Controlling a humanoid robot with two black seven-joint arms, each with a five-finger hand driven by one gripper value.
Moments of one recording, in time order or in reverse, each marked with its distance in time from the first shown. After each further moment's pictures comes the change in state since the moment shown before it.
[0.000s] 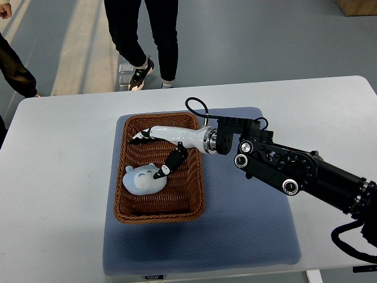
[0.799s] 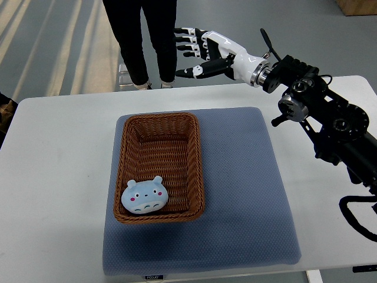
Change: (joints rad) left arm 0.000 0.000 0.000 0.000 0.000 0.000 0.000; right arm 0.034 -0.081 0.463 -0.119 0.529 0.004 0.002
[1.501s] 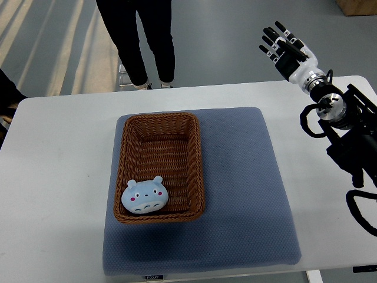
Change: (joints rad) left arm 0.000 0.000 0.000 0.000 0.000 0.000 0.000; right arm -0.018 -0.018 0.144 -0.412 0.695 -0.066 0.044
